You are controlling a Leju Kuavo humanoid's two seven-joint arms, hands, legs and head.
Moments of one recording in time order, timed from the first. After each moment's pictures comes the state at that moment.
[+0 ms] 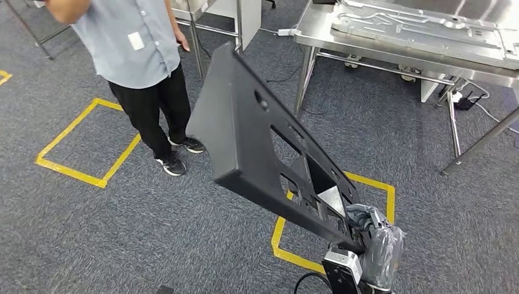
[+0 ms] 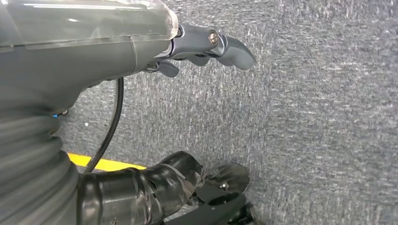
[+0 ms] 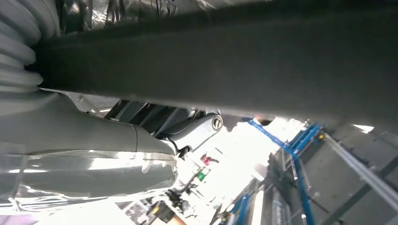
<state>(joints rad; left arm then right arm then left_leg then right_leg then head) -0.08 -0.25 0.96 -0.20 -1.31 0.23 -0.36 0.26 0.06 0.36 -1.73 0.89 -0.70 -0.27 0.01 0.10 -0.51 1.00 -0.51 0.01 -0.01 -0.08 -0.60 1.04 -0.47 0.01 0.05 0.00</state>
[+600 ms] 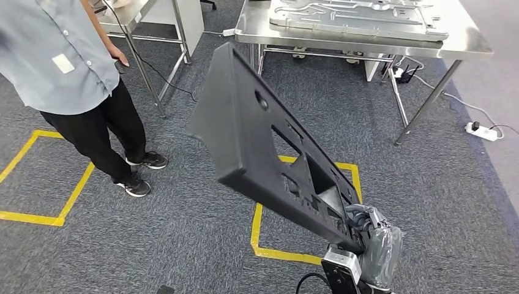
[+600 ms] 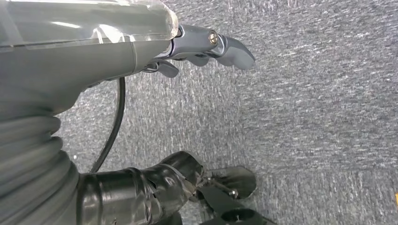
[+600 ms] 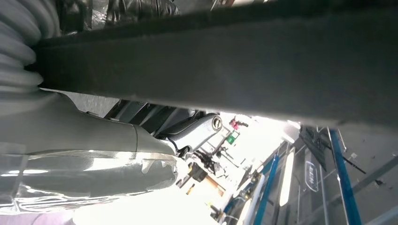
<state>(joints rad) -0.08 -0.25 0.96 -0.20 -1.31 0.22 -0.37 0.26 0.06 0.37 -1.74 0.89 -0.70 -0.27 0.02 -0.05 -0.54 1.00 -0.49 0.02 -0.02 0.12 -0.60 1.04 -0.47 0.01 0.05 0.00</state>
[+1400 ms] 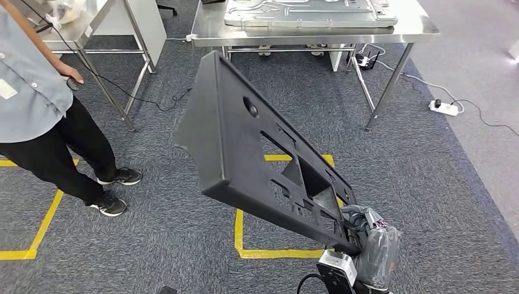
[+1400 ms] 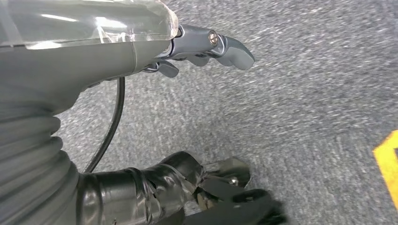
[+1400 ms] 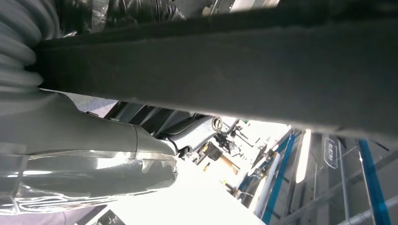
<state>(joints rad) -0.07 -0.25 0.96 -0.20 -1.31 0.19 -0.38 0.25 0.04 0.39 -1.72 0.91 -0.70 -0.26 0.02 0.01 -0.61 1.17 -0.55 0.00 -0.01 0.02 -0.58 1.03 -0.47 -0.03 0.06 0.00</state>
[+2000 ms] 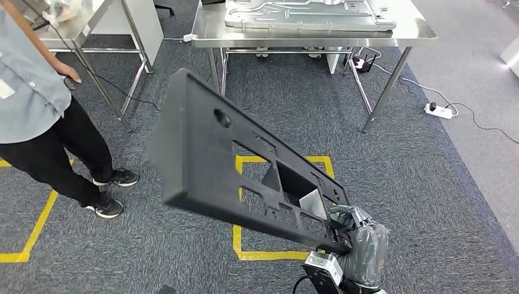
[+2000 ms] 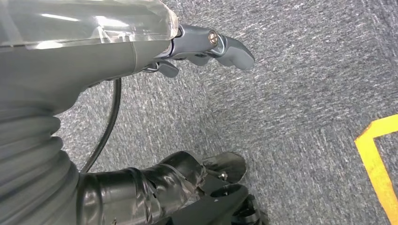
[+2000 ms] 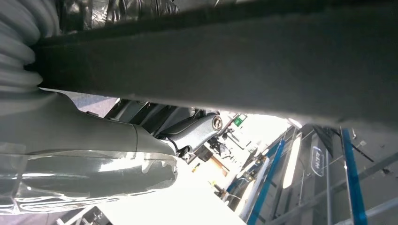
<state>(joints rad) -0.08 -0.24 0.95 -0.20 -1.32 0.15 -0.42 0.22 0.02 0.44 -1.69 0.96 -0.70 -0.22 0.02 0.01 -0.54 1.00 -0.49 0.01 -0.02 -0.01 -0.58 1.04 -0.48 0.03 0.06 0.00</state>
